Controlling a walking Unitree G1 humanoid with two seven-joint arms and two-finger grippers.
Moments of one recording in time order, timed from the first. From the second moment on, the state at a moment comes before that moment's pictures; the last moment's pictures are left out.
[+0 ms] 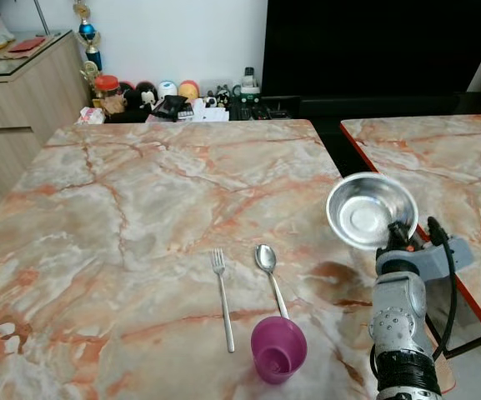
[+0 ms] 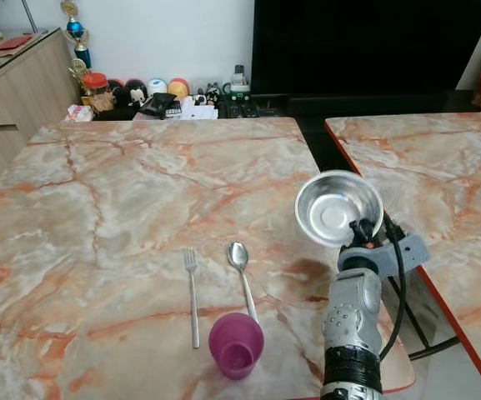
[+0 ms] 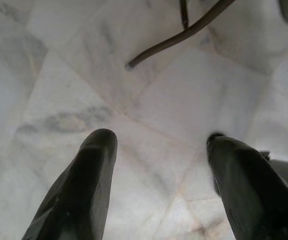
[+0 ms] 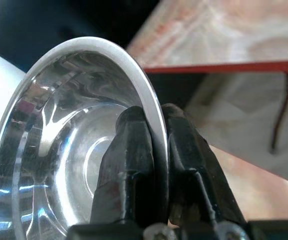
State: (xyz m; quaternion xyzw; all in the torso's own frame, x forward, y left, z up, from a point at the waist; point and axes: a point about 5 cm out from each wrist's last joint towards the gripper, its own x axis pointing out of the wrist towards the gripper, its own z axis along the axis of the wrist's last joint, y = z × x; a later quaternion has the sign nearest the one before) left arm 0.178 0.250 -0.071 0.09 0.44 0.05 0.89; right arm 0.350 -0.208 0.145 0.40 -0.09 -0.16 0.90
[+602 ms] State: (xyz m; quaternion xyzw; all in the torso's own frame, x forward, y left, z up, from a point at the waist) left arm 0.177 0.255 -0.070 0.09 0.43 0.06 0.89; right arm 0.352 -0.192 0.171 0.40 -0.16 -0.10 0.90
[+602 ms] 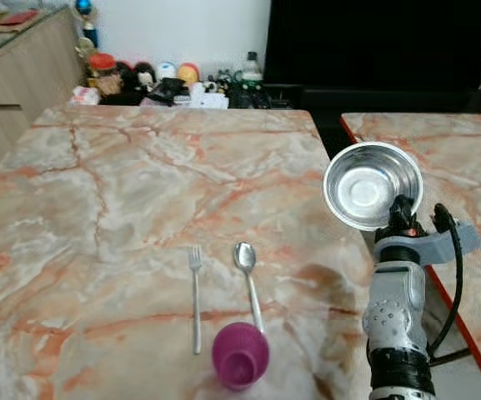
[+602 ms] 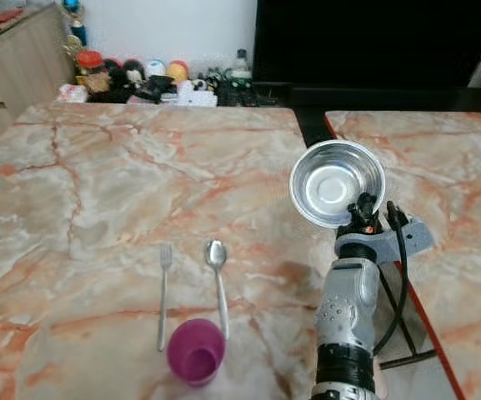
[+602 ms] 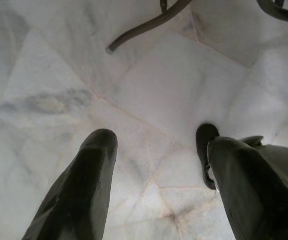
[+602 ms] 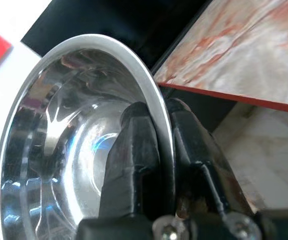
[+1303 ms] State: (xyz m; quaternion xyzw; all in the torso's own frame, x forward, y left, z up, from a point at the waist) left arm 0.176 0.242 -0.074 0.08 0.44 0.05 0.89; right arm 0.342 -0.209 0.169 0.39 -0.18 -0.12 0.90
